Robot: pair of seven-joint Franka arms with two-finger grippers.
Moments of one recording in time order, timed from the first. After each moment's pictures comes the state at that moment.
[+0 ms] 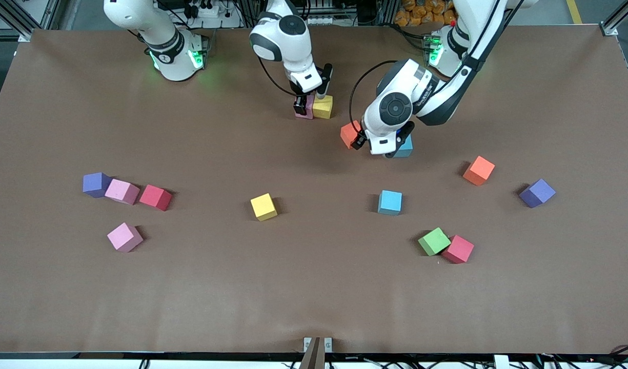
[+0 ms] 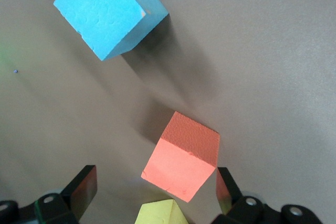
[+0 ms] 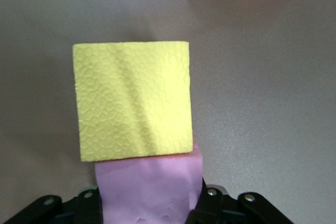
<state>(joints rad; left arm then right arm) -0.29 0.30 -0.44 -2.14 -0.20 2.17 -1.54 1.49 0.36 -0.29 -2.35 0.12 2.78 -0.21</state>
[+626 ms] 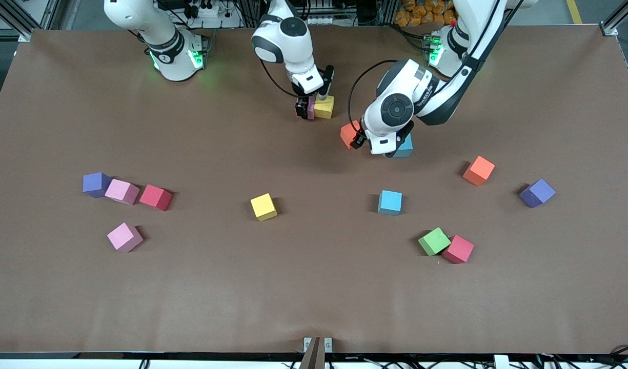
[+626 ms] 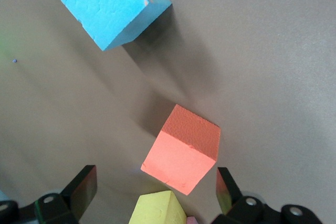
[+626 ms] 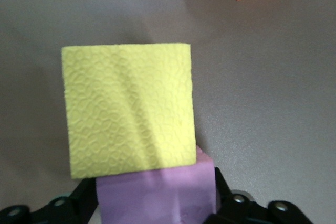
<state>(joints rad) -0.29 0.30 -0.44 -2.14 -0.23 2.16 -1.54 1.50 0.41 -0.29 -2.34 0.12 2.83 -0.19</state>
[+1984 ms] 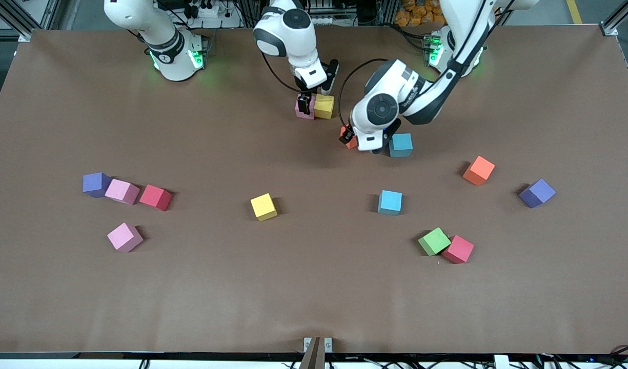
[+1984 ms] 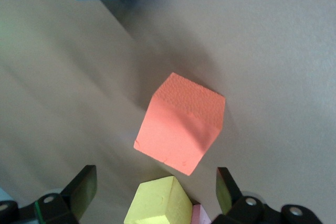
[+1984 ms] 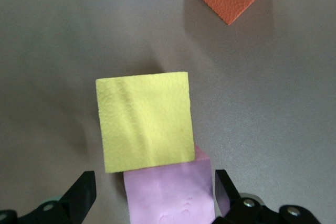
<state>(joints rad) -0.36 0.36 -0.44 -2.12 -0.23 2.20 -1.52 1.50 0.32 -0.29 -2.31 0.12 2.71 -0.16</state>
